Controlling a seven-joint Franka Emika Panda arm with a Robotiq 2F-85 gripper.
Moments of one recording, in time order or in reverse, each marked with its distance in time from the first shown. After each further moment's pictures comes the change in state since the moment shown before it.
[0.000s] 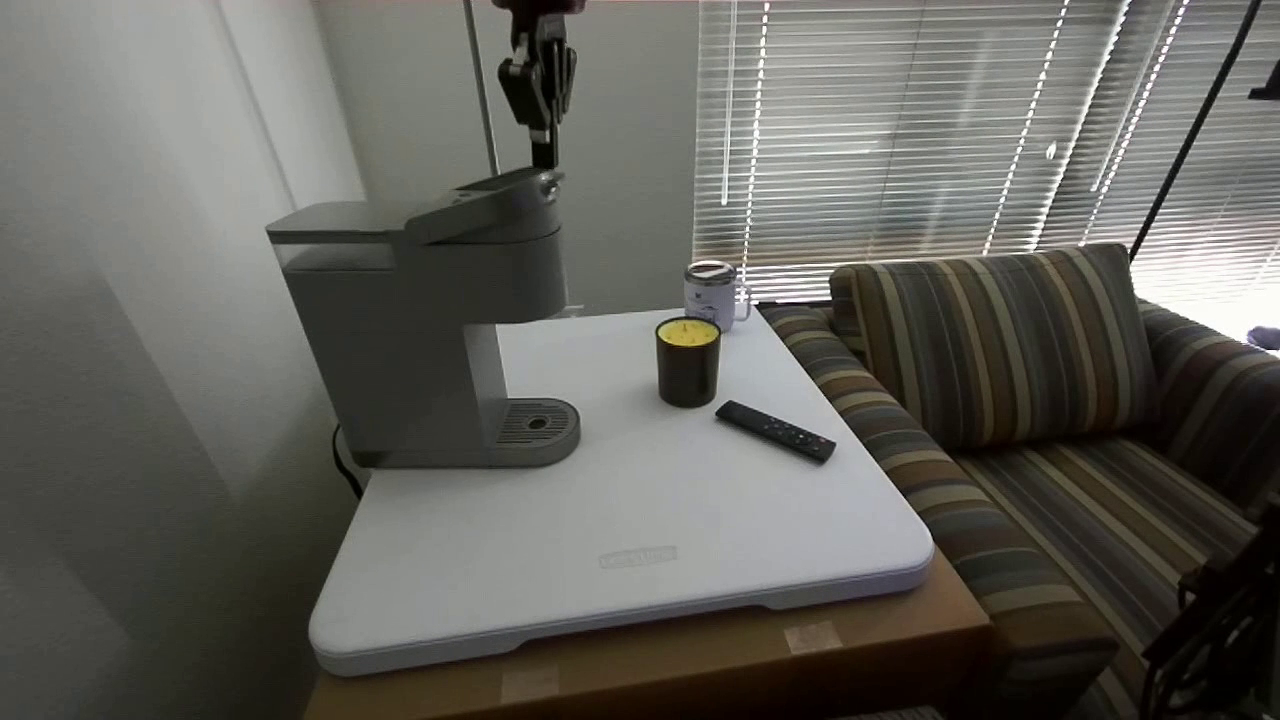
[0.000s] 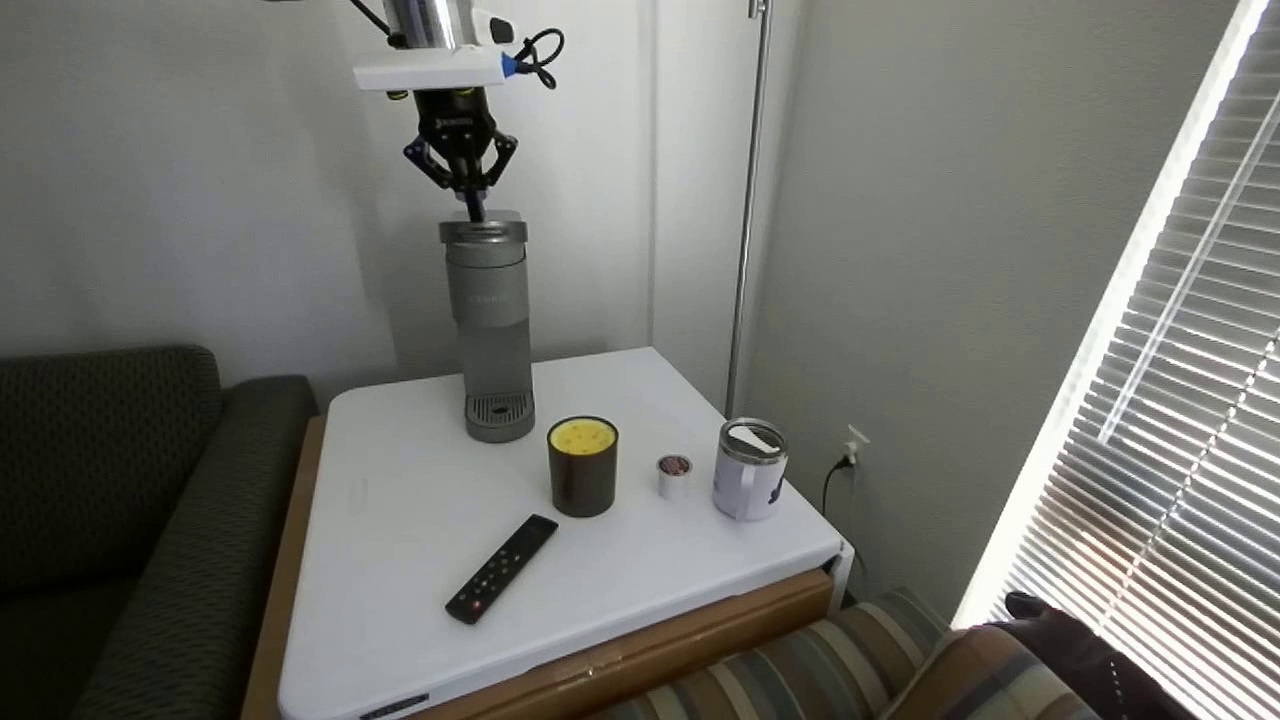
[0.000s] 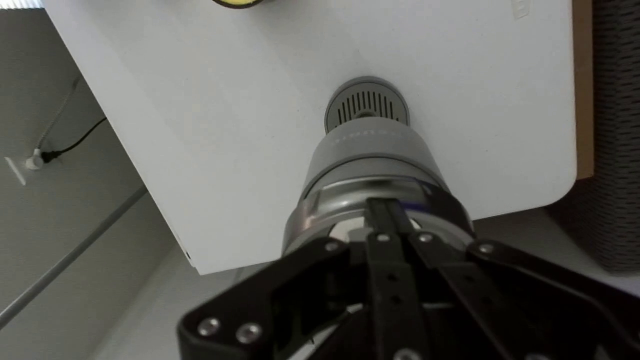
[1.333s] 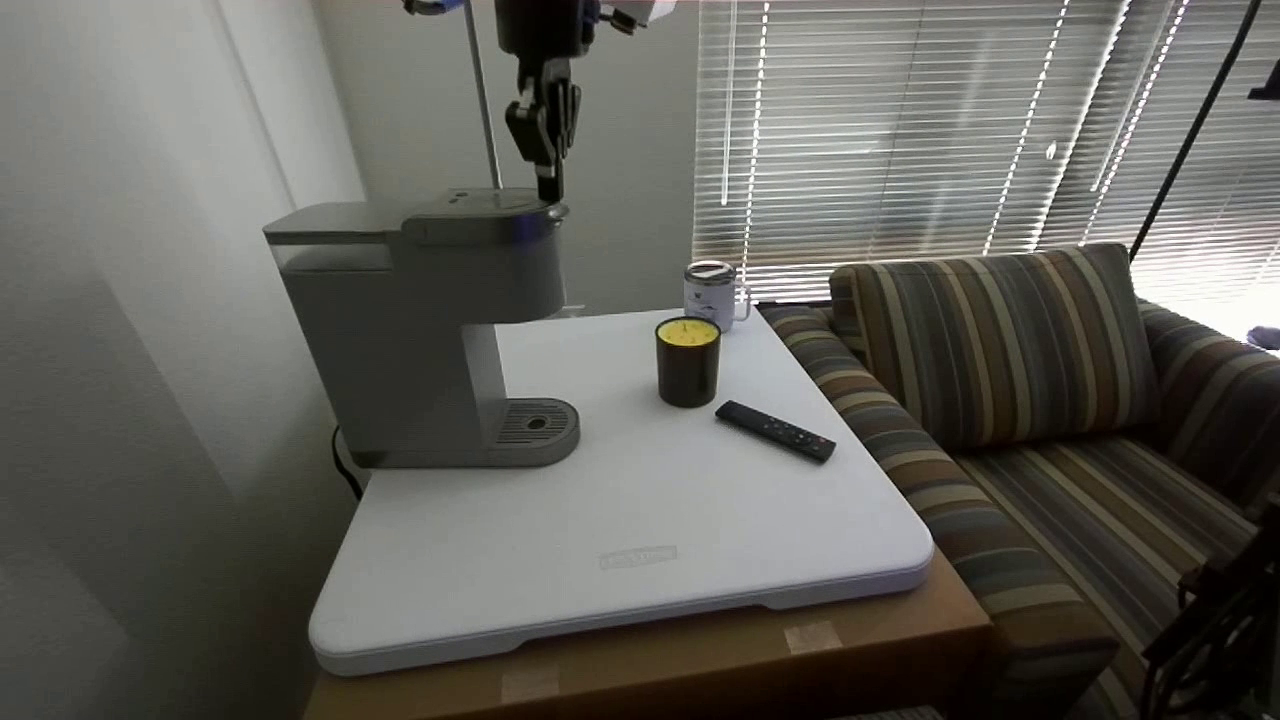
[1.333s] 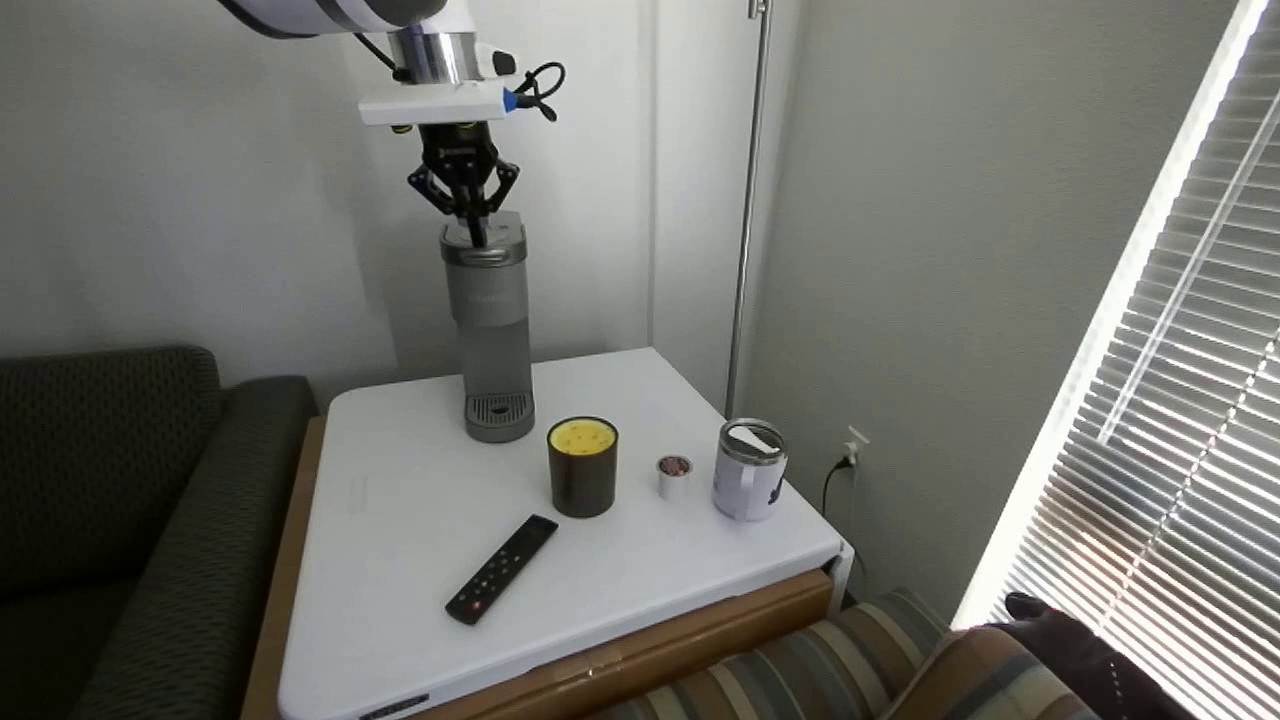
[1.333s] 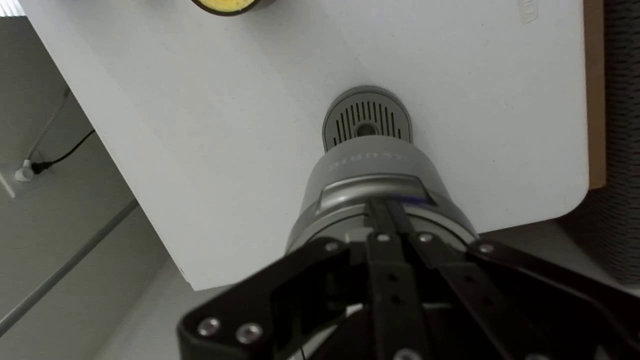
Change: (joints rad) arm -0.003 0.007 -0.003 -0.060 -0.002 0.063 0.014
